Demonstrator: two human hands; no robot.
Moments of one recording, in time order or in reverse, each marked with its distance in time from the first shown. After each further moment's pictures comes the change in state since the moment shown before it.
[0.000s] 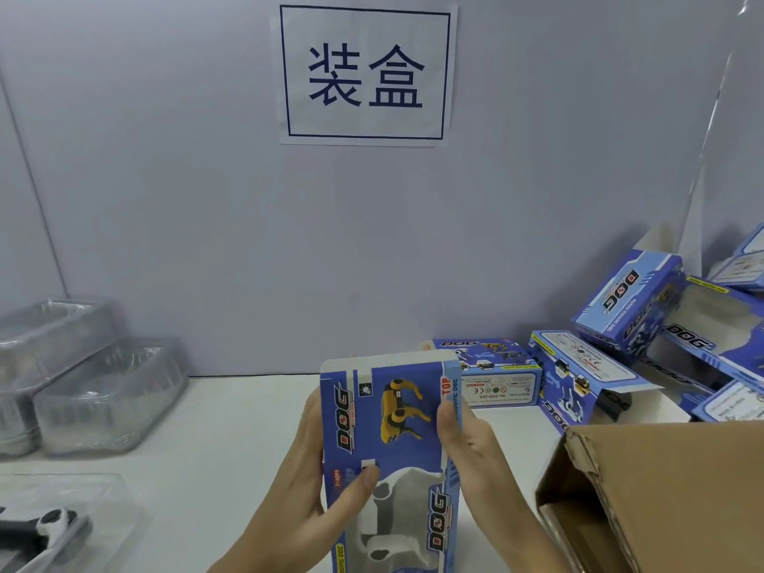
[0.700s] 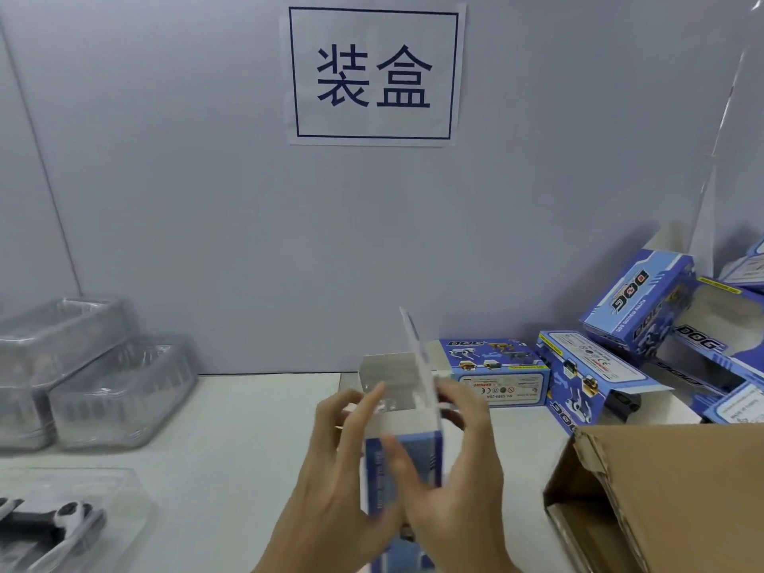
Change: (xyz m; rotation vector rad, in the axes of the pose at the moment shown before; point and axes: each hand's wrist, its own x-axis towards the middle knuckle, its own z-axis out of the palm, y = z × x) left_hand 0.001 0.005 0.017 0.579 0.117 0.384; right_hand -0.013 0.015 0.035 -0.457 0.371 -0.603
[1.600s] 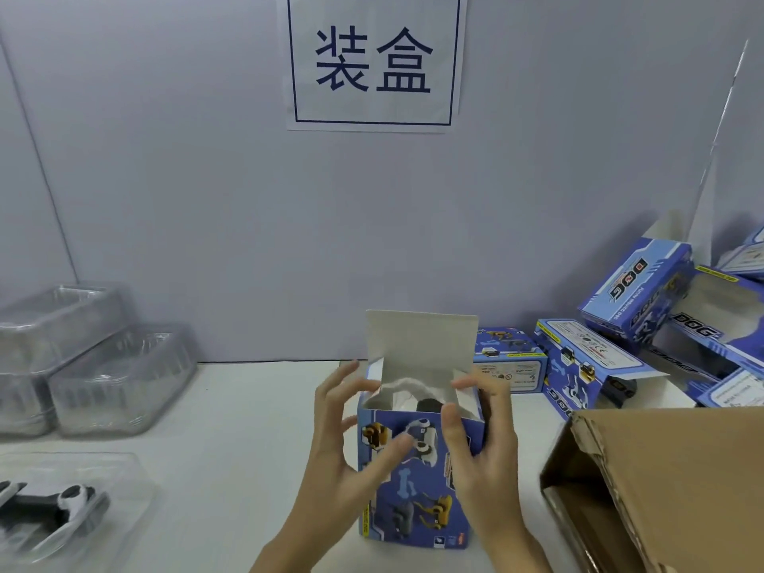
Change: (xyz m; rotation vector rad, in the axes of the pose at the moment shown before) left_hand -0.003 -0.023 0.026 -0.501 0.034 -0.315; right_hand 0.005 0.034 -0.015 0.180 0.011 0.091
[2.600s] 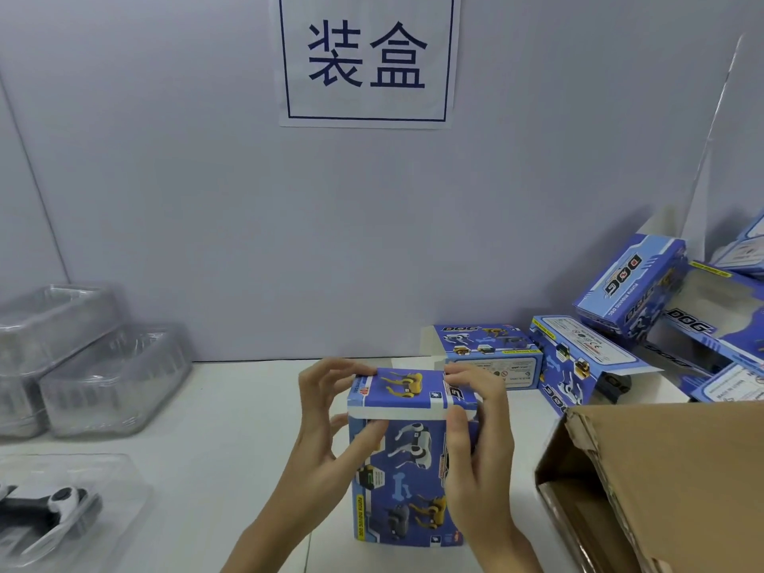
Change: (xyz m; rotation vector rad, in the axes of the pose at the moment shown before) left_hand 0.010 0.032 -0.014 -0.195 -0.069 -0.146; right_hand -0.005 -0.004 0.002 0.031 0.062 -0.048
